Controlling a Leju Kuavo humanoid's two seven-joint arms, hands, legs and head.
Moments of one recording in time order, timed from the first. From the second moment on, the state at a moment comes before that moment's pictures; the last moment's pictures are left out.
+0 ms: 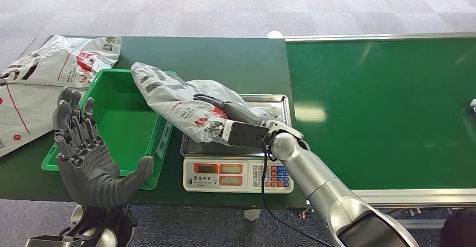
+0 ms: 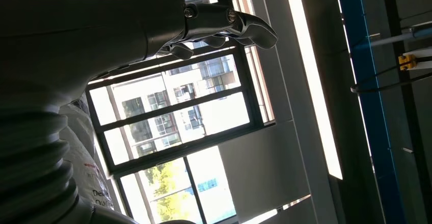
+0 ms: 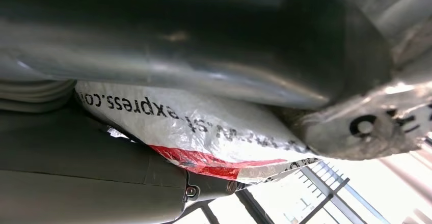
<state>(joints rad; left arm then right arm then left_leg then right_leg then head) -0.02 -0.09 -0.38 -1.87 -0.17 0.28 -0.70 -0.69 0.18 0.47 -0.74 0.52 0.24 -0.68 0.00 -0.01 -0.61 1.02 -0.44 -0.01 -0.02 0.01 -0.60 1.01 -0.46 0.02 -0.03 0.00</state>
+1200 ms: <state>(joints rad) -0.02 -0.09 -0.38 -1.87 -0.17 0.28 -0.70 -0.69 0.18 0.47 -0.74 0.52 0.24 -0.68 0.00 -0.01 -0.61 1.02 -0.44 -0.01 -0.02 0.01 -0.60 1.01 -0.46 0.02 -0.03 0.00</state>
